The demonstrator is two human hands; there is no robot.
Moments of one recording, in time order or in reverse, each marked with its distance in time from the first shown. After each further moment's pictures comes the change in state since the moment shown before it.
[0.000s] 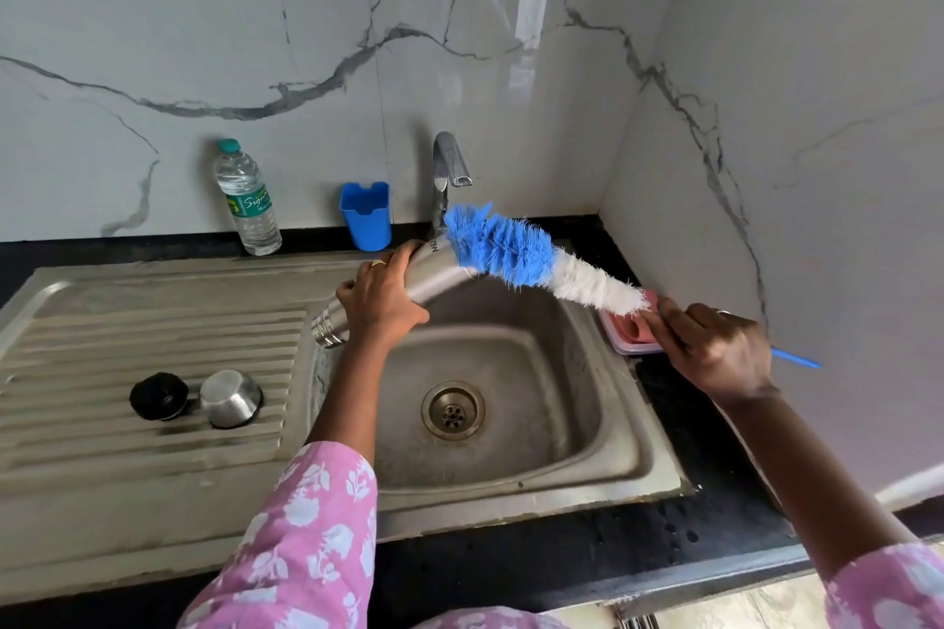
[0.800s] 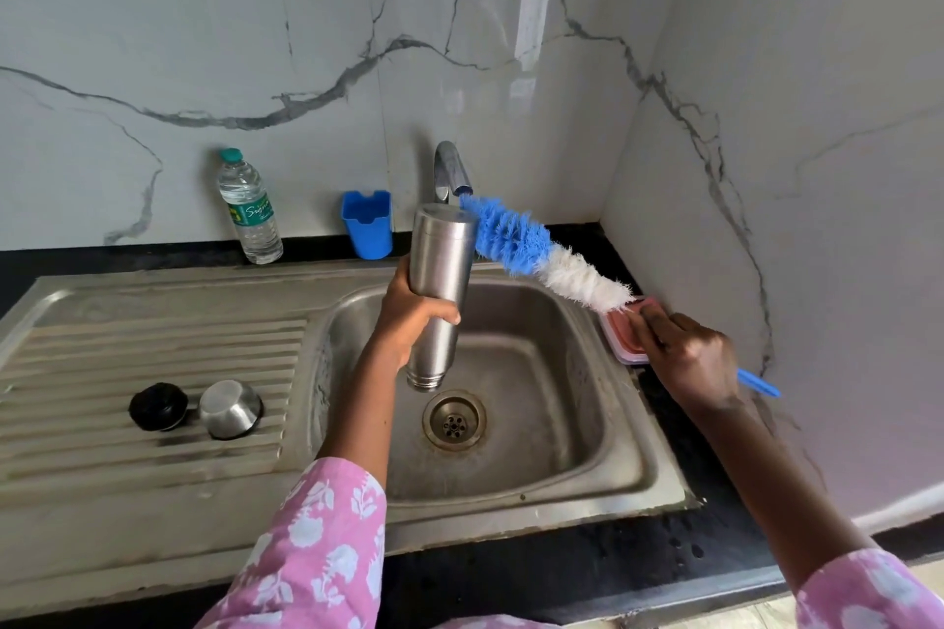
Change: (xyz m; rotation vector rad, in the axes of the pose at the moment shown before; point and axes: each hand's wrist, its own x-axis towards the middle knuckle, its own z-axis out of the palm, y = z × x) left_hand -0.006 0.018 0.006 -1.087 -0.182 -0.131; right_hand -0.004 -0.024 0.022 0.170 0.010 0.222
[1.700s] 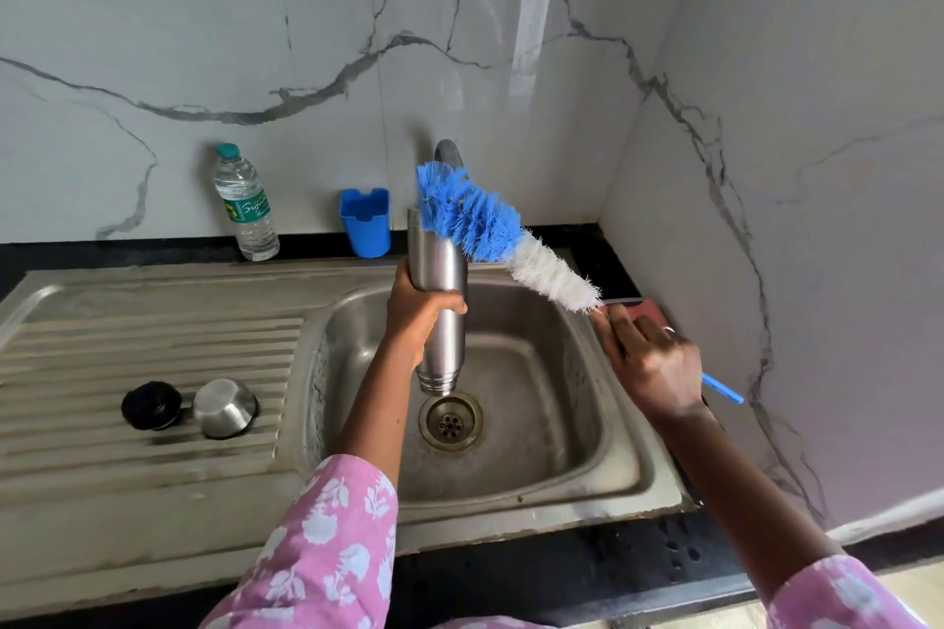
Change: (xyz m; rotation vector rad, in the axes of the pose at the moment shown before) left_hand 0.011 -0.012 0.011 -0.107 0.096 -0.035; right_hand 0.011 -0.039 0.004 -0.196 0.033 -0.044
